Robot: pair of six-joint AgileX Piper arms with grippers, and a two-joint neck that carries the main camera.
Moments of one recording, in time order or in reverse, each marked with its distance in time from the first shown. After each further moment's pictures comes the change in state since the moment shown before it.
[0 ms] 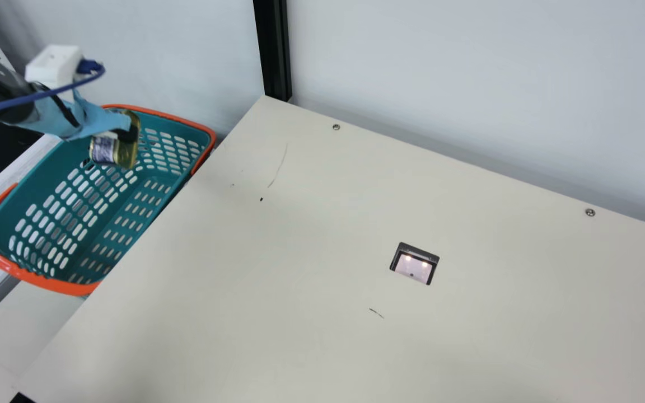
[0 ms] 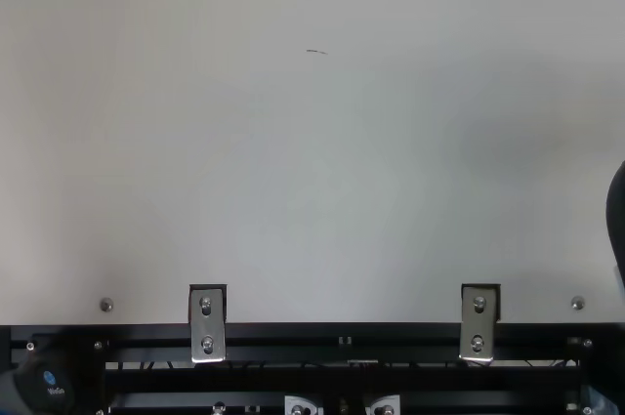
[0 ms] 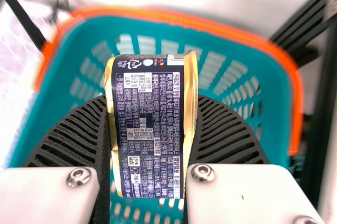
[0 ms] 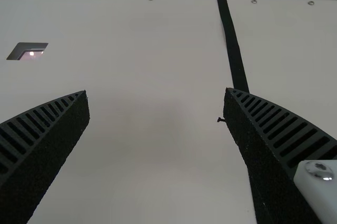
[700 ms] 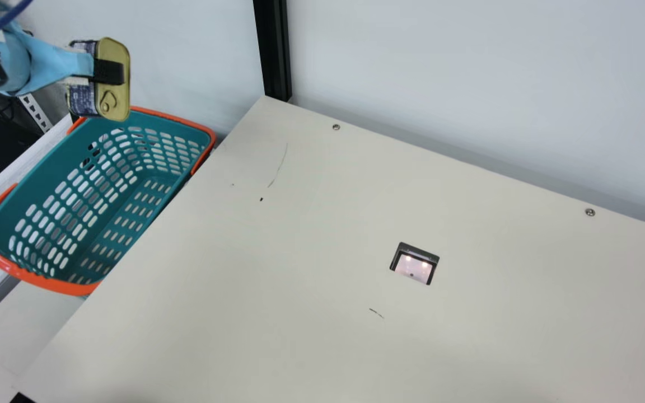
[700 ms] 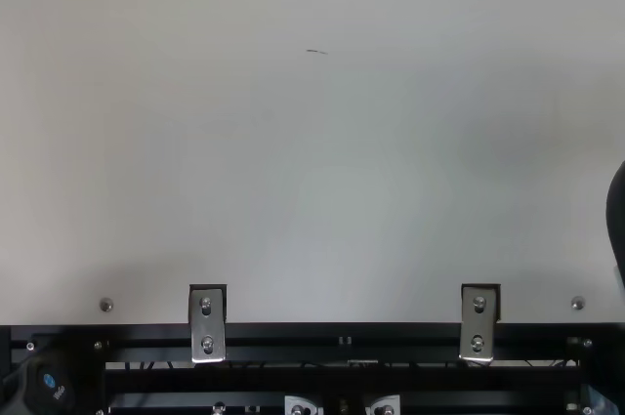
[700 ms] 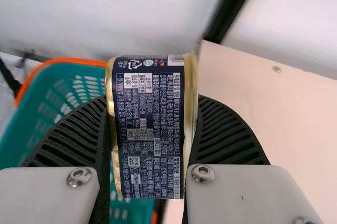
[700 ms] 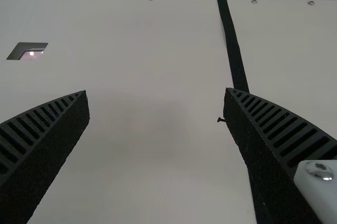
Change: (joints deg) left arm -1.6 -27.8 4.8 -5.5 18.8 -5.4; right arm 0.0 0.0 0.0 0.0 0.0 0.0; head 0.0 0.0
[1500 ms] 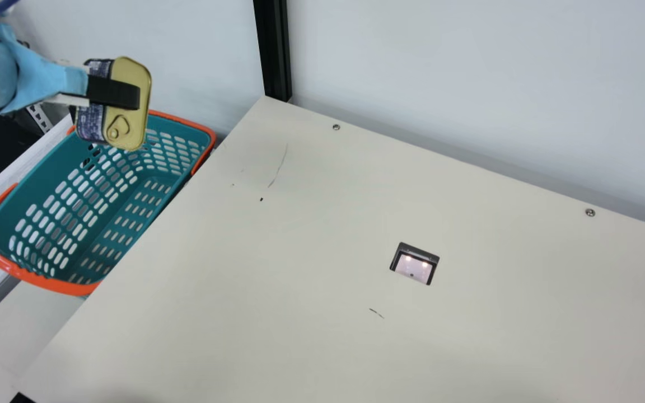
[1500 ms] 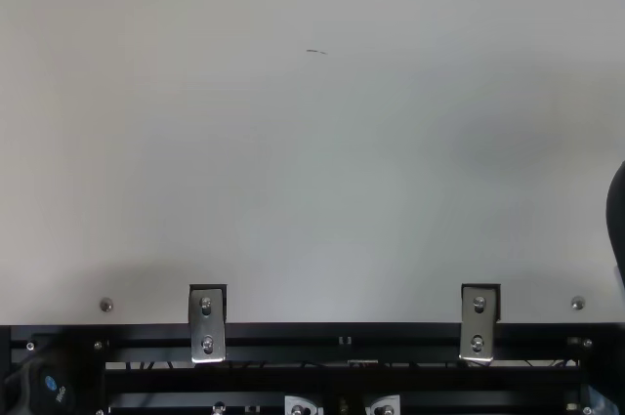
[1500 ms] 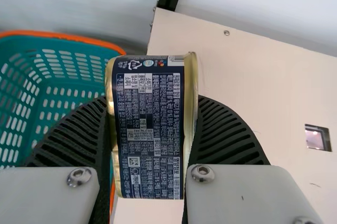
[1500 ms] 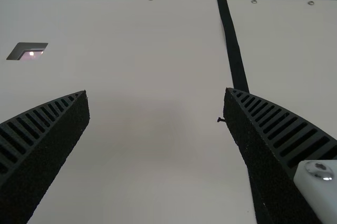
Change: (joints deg) left arm -1.8 -6.8 -0.8 2.5 12.9 -5.5; right arm 0.0 0.0 0.0 0.0 0.0 0.0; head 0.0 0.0
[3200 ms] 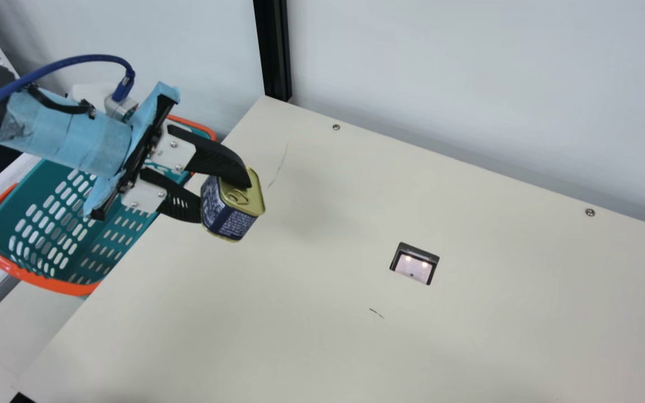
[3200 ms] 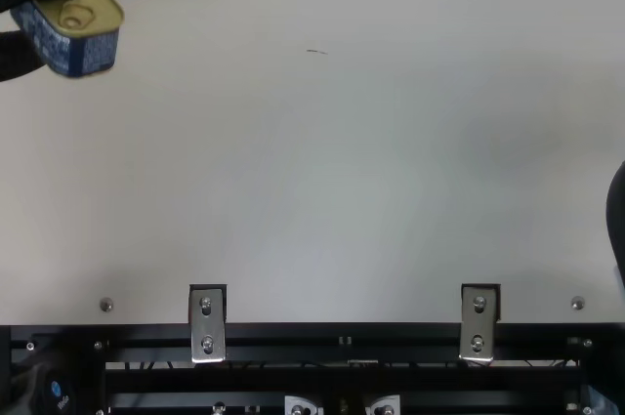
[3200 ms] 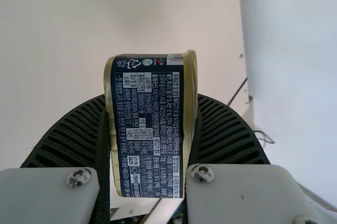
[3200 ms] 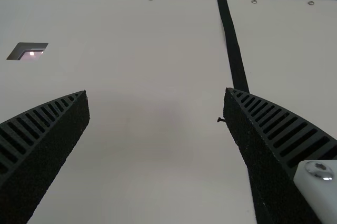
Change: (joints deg) left arm -8.5 12.1 8.9 -19.7 12.5 -38.6; right arm 0.0 0.0 0.0 0.0 0.0 0.0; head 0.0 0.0
